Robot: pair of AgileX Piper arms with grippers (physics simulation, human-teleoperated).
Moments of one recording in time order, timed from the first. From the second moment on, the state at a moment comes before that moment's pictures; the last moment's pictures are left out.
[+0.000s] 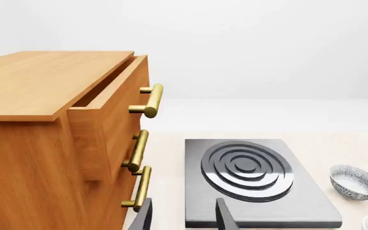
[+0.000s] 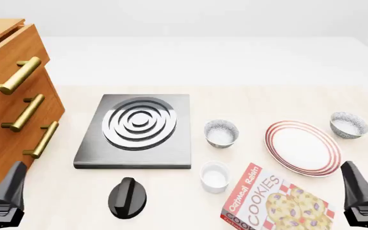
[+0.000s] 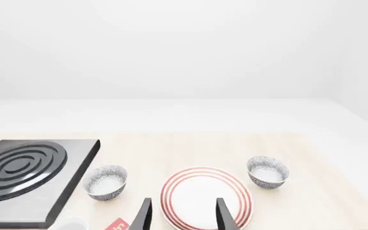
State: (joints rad) left arm 0.00 0.00 0.00 0.00 0.00; right arm 0.00 0.00 0.00 0.00 0.00
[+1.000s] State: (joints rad) left arm 0.00 0.00 0.00 0.00 0.00; right arm -0.11 0.42 -0.14 -0.23 -0.02
